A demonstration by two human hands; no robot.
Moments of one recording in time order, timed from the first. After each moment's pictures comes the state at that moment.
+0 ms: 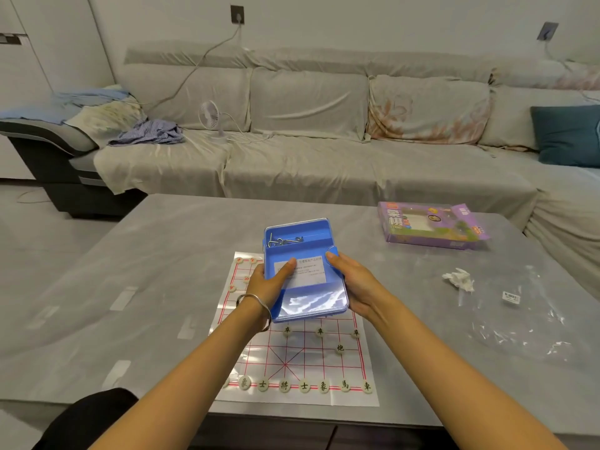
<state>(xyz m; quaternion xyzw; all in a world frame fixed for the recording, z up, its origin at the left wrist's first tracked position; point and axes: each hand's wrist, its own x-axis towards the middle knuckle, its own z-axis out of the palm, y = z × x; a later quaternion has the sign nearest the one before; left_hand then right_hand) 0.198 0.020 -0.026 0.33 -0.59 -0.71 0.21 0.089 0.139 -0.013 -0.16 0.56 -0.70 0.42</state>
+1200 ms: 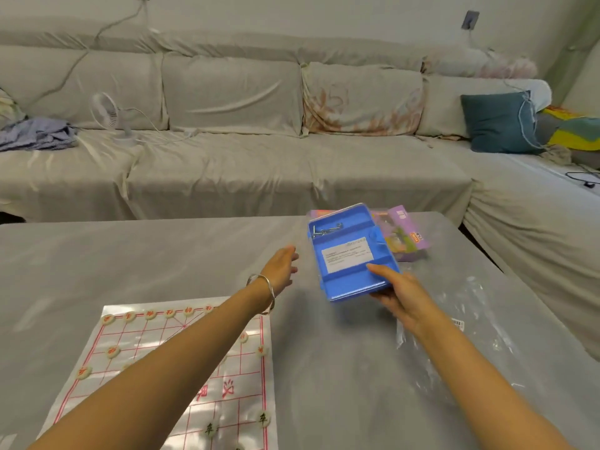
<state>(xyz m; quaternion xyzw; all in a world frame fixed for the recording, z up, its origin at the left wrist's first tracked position) -0.052 0.071 -0.035 0.25 -0.71 -0.65 0.04 -0.118 0.271 -0.031 0.01 0.62 -0.75 0.23</state>
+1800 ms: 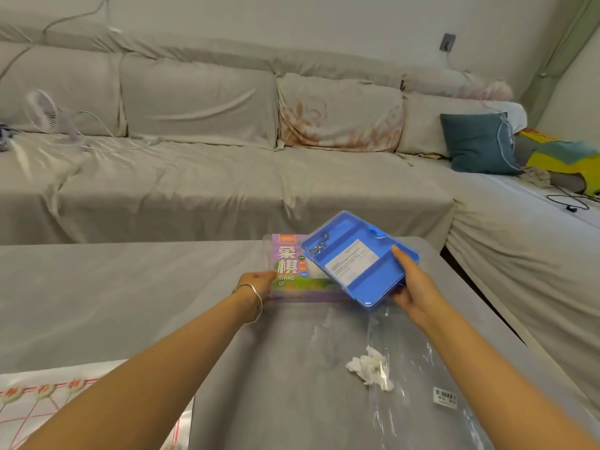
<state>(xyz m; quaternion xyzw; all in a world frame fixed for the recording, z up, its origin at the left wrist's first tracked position) -0.209 0.064 -0.100 0.36 -0.61 -0.70 0.09 -0.273 0.298 -0.033 0.02 0.62 -0.77 0.15</state>
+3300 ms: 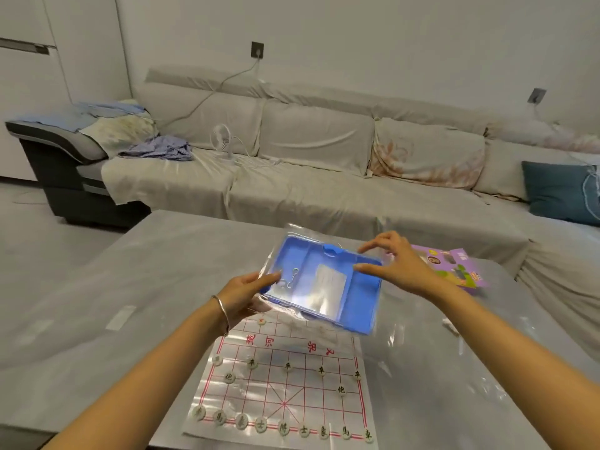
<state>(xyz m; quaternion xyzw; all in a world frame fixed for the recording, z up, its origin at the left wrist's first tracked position) 0.225 -0.047 0.011 0.28 -0.59 -0.75 0.11 0.034 0.164 0.090 -0.42 0.85 -0.31 0.06</state>
